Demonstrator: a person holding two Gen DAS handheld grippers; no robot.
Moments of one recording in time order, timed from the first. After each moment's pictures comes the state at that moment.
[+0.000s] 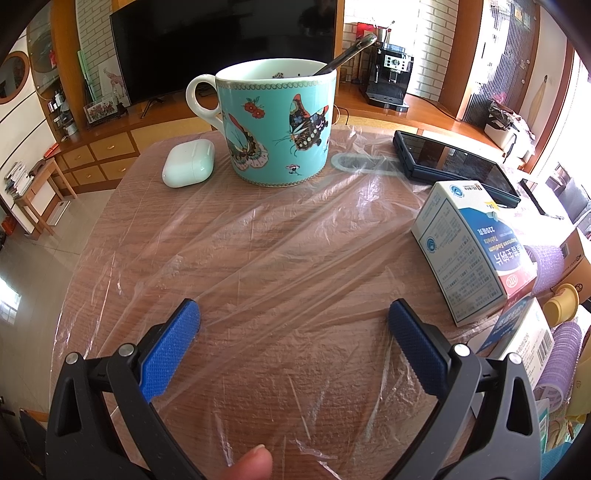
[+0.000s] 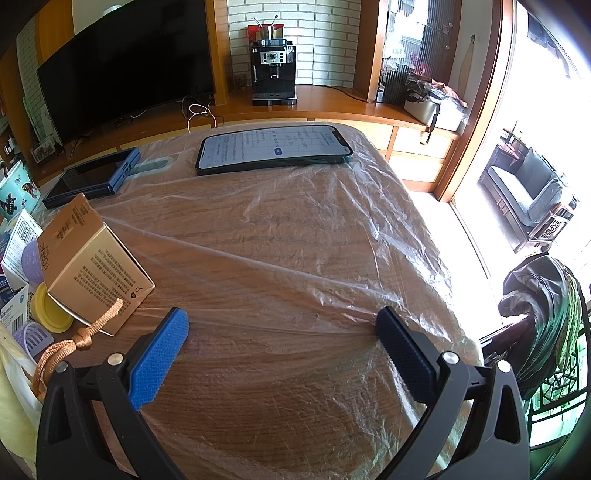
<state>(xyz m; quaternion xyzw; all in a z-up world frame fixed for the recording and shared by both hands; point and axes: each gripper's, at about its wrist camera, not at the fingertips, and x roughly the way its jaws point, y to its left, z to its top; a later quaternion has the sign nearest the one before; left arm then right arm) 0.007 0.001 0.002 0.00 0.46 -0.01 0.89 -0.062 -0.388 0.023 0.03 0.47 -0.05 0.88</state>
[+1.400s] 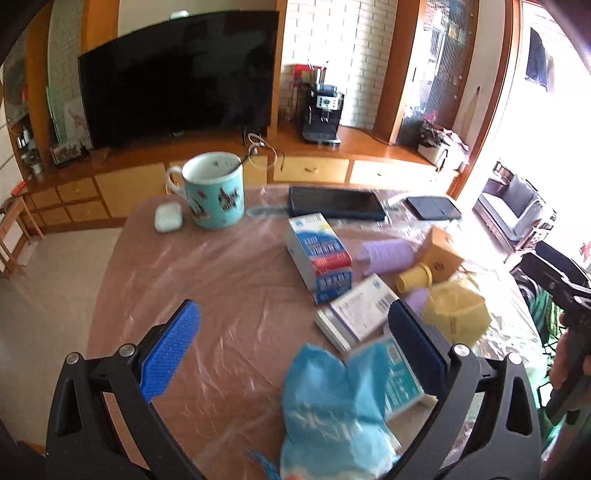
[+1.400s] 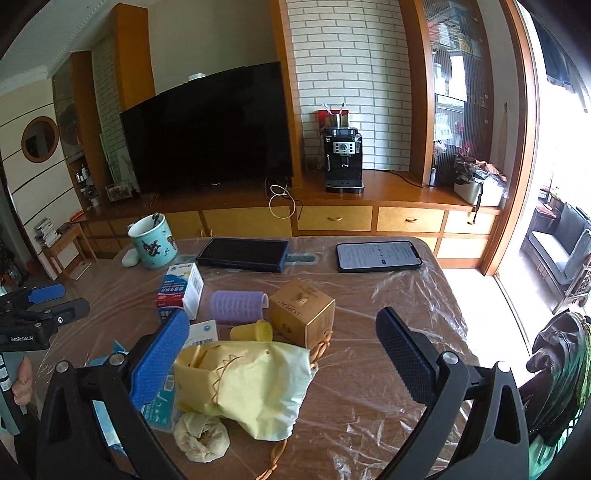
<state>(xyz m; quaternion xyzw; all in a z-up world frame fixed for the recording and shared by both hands) -0.103 -0.029 0.113 0.00 0.40 -0.12 0.91 -0.170 -0.285 0.159 0.02 0.32 0.08 0.94</state>
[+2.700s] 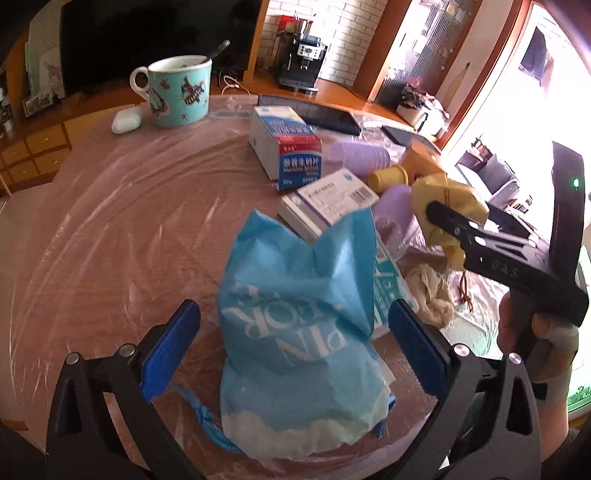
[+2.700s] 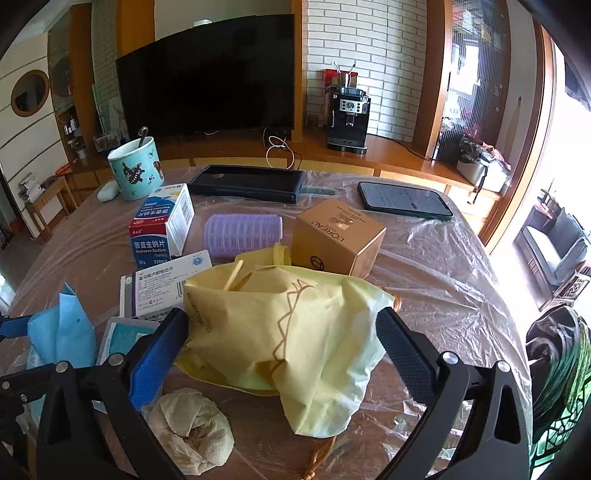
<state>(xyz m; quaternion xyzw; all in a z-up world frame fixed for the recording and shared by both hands) -0.136 -0.042 0.037 -0.04 0.48 -0.17 0.86 -0.136 -0.246 0.074 -0.02 0.40 0.05 0.92</state>
